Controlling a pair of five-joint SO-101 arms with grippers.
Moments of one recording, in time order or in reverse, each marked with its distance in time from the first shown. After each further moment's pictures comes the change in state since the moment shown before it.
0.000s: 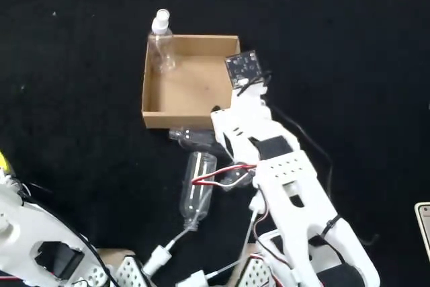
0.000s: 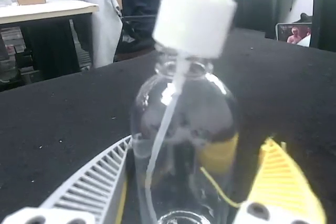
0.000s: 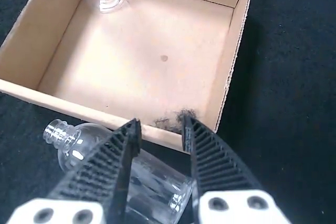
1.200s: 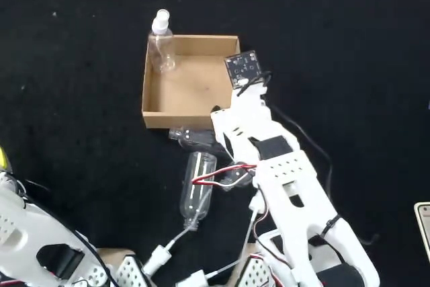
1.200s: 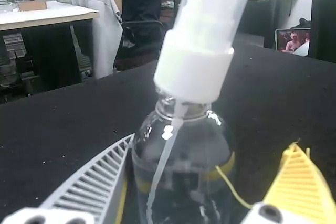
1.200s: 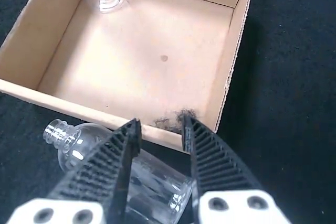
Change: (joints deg) left arm 0.0 -9.8 2.5 6.2 0.0; right arm 0.0 0.0 0.0 0.0 0.0
